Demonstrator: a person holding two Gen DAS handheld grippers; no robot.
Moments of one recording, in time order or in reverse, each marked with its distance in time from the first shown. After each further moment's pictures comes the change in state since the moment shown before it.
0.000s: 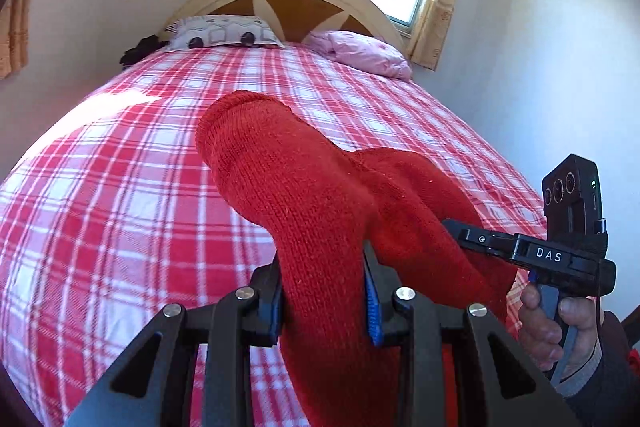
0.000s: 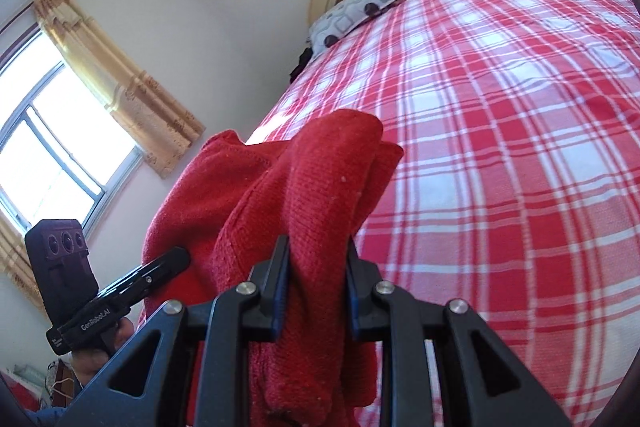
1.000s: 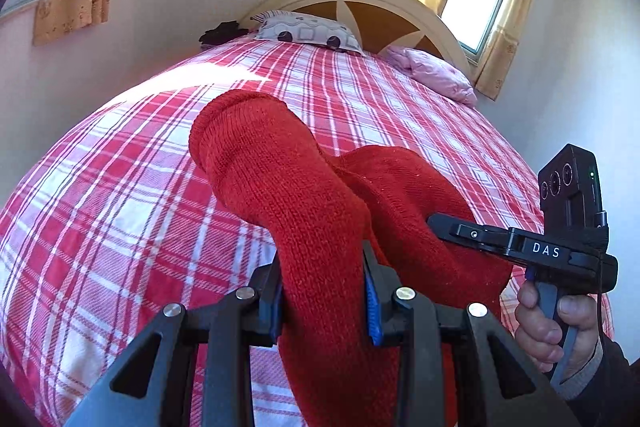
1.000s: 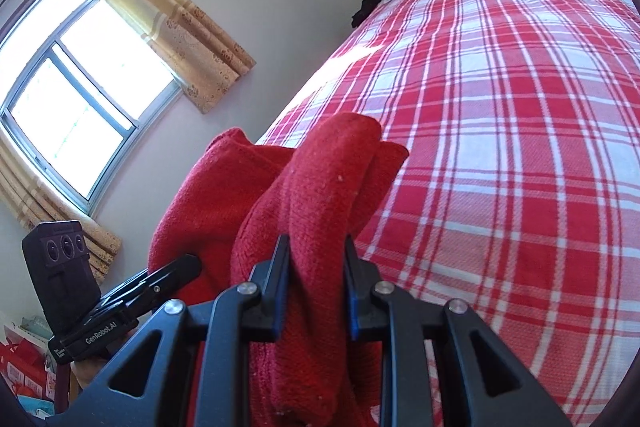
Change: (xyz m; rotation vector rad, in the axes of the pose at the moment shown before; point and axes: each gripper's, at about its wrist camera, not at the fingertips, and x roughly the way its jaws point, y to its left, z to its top) left arm -0.067 0.115 -0.047 -0.171 -0.038 0.142; right arm 0.118 0.110 -0.038 -0.111 0.185 0.129
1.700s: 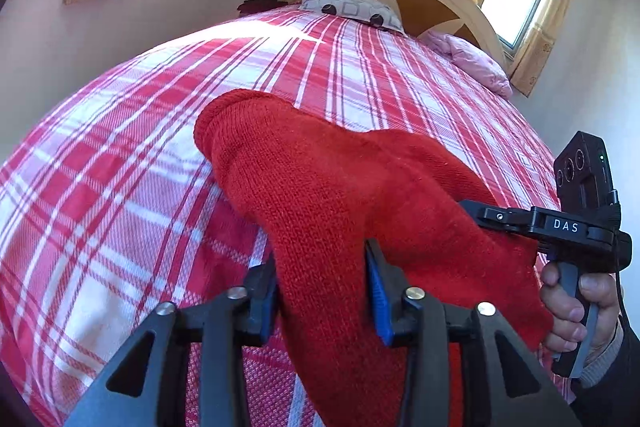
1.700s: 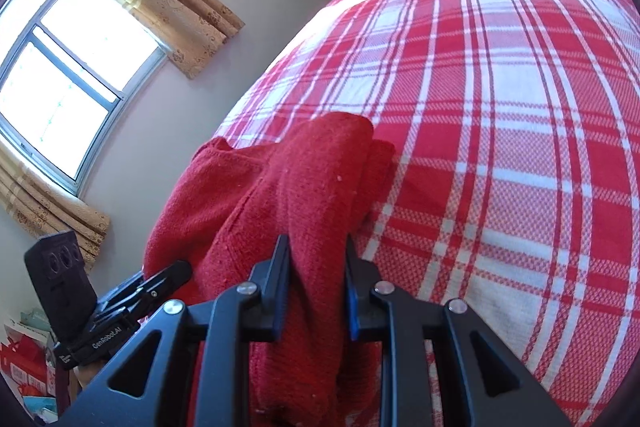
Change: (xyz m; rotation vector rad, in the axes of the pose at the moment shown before) left arm 0.015 0.058 -0.047 -0.084 0.073 0.085; right arm 0.066 -0.018 -0.021 0.042 0.139 -0.019
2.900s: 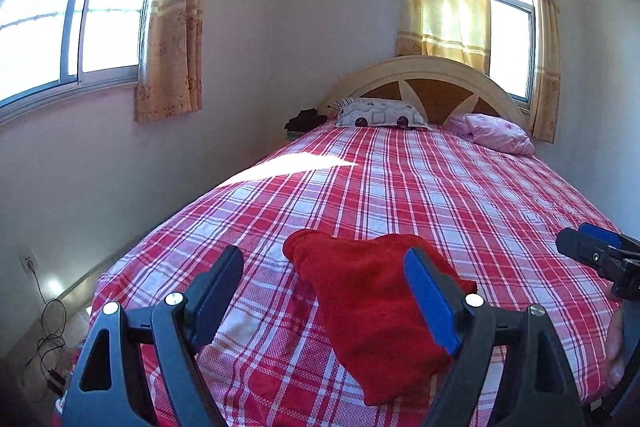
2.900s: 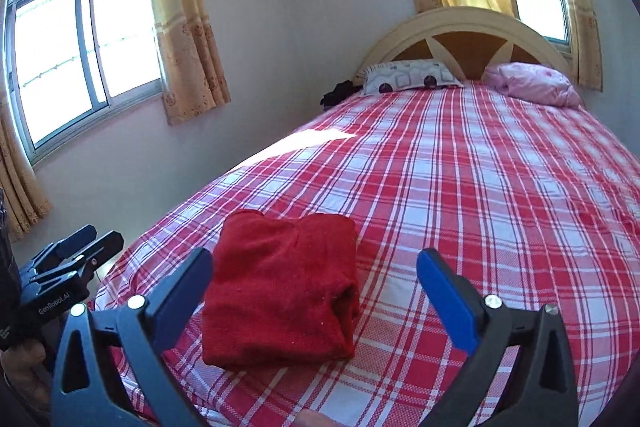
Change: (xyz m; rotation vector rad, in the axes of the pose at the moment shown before) left arm -0.178 -0.057 -0.012 0.134 -0.414 0.239; right arm -0.173 0.156 -0.088 -0.335 -0.425 -0.395
